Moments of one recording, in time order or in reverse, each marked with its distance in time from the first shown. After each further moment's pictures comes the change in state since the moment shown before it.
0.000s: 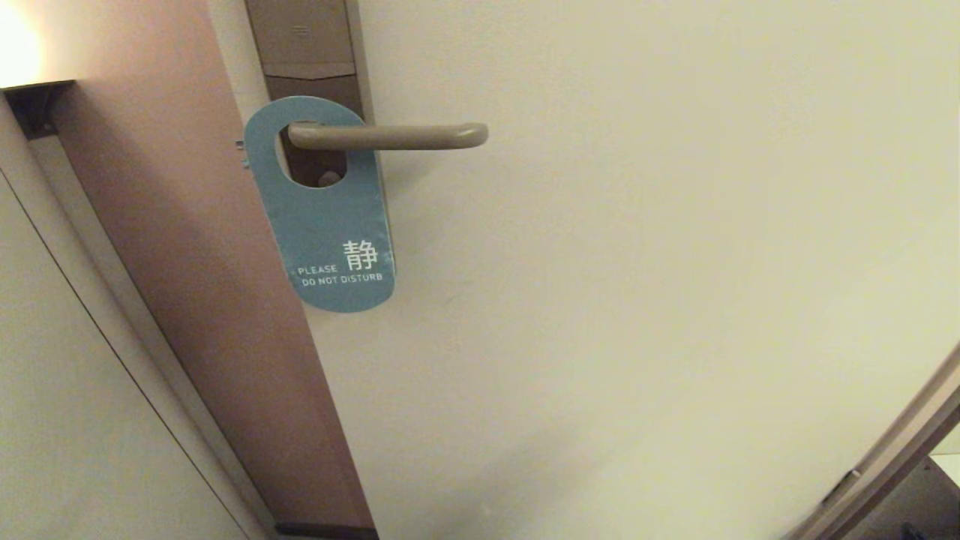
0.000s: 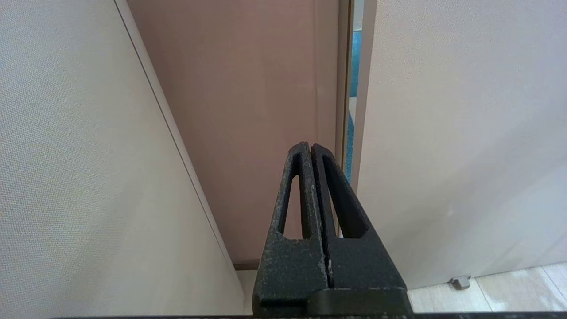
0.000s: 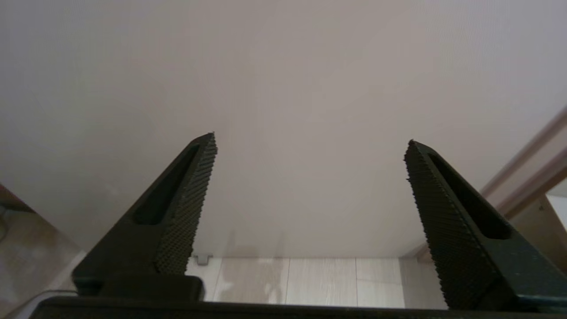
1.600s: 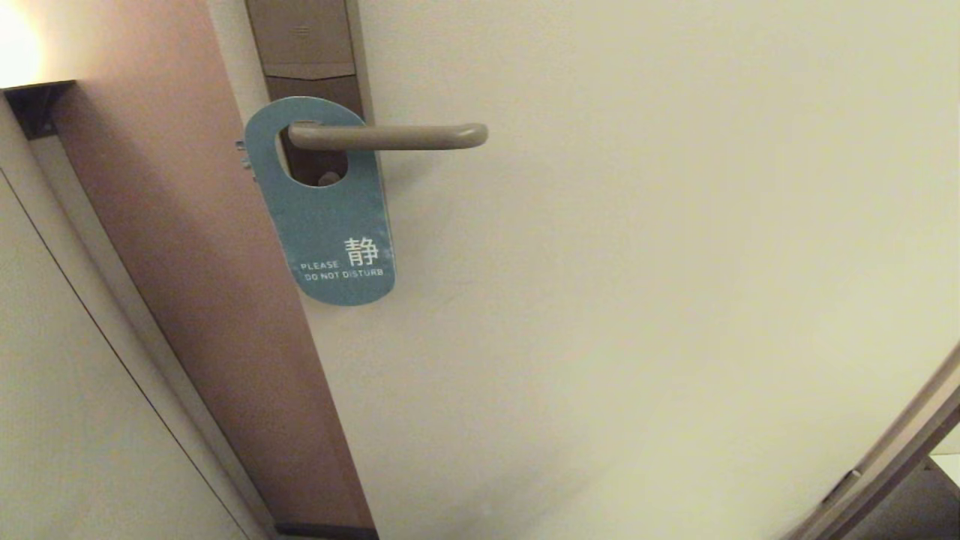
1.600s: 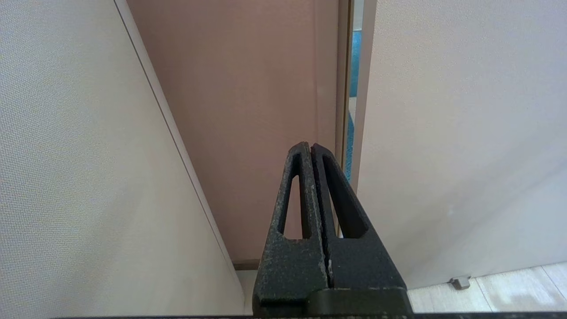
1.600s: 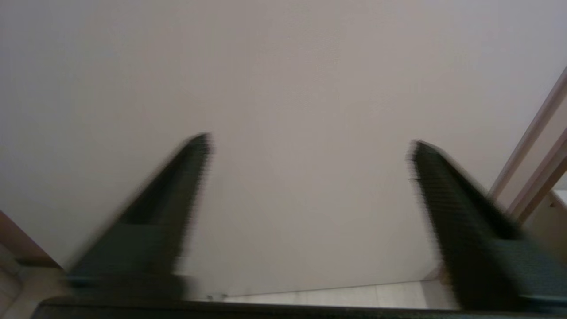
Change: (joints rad) left arm 0.000 0.000 0.000 0.000 0.000 0.000; right arm -0.004 -0.430 0.000 0.265 -0.031 0.101
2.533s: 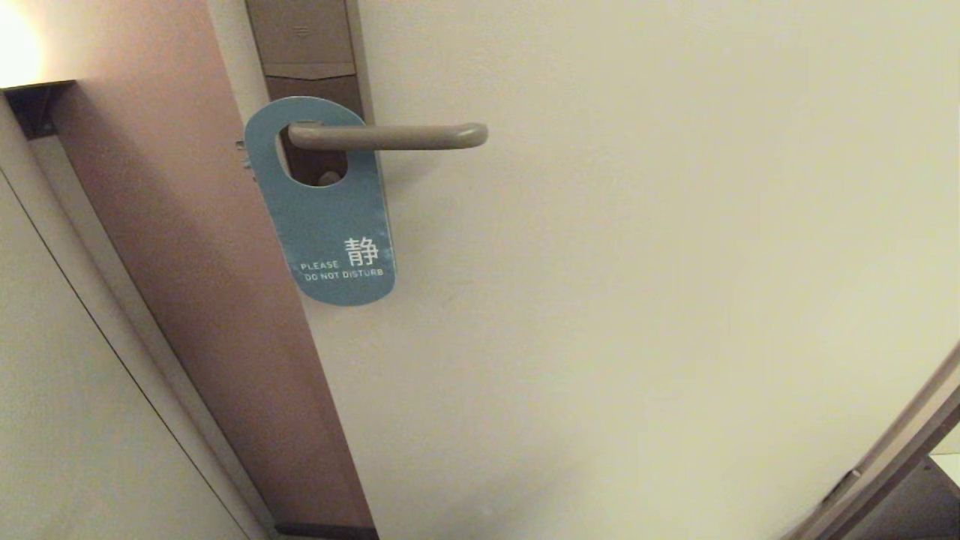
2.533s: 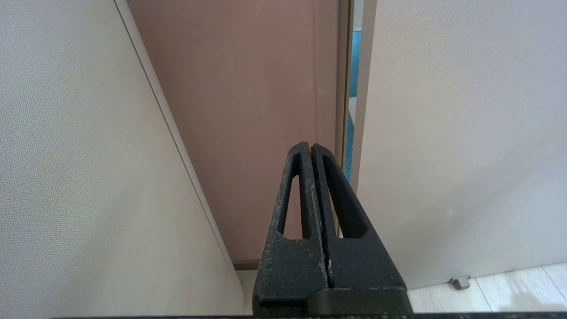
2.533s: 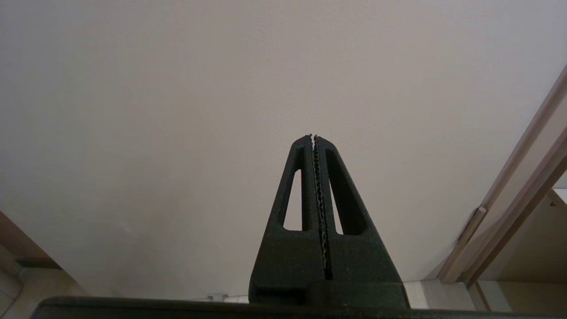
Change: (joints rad) left arm 0.000 0.000 0.000 0.000 0.000 0.000; right arm 0.000 0.000 0.000 0.000 -0.001 0.002
